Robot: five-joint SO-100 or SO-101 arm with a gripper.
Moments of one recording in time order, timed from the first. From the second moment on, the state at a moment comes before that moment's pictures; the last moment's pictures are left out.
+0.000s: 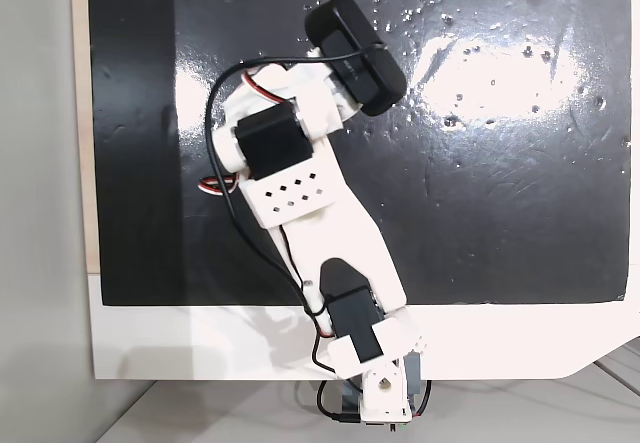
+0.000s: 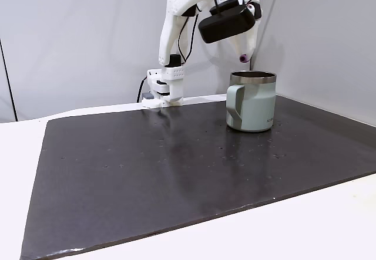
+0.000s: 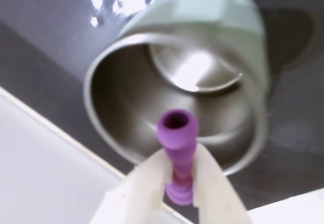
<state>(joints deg) -24.9 75.9 45.0 103.7 -14.4</state>
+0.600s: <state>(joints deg) -31.0 72.0 38.6 104.1 -9.1</state>
